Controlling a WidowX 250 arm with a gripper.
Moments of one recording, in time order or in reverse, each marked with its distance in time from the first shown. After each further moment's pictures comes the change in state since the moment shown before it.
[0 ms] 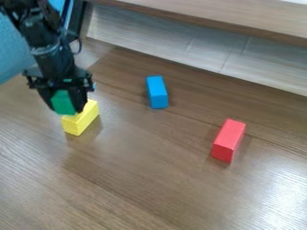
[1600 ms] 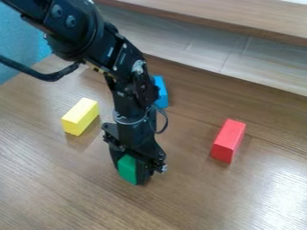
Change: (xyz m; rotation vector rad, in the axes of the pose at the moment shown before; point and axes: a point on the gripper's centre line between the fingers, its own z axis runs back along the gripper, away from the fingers) arm -0.076 -0.116 -0.050 -0.018 0.159 -0.425
